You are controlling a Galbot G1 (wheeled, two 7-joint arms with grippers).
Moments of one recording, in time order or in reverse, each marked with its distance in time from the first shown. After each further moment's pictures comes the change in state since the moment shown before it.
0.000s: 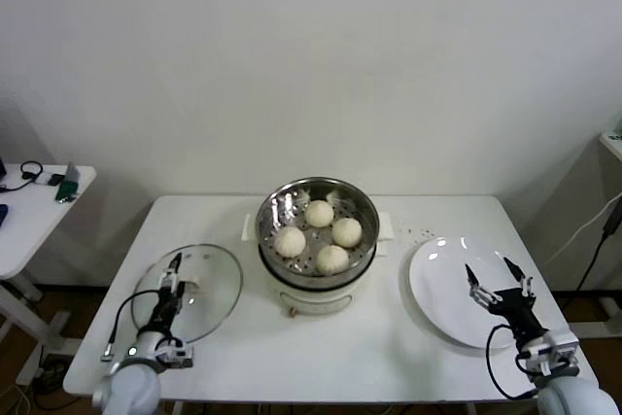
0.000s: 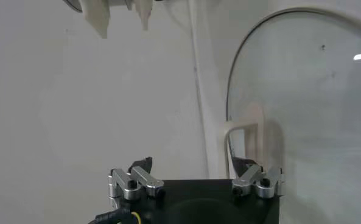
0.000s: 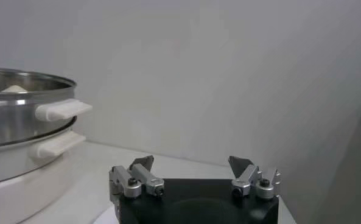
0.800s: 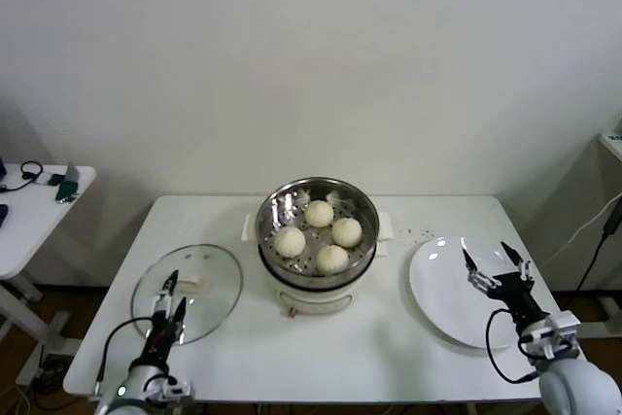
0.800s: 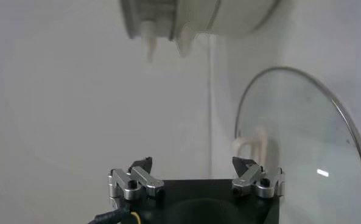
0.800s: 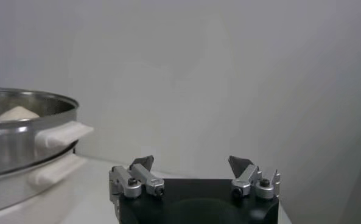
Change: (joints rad) left arm 0.241 -0.032 -0.031 -0.284 -0.052 0.040 0.047; right arm 0.027 -0.066 -0.025 0.014 0.066 -0.013 0.020
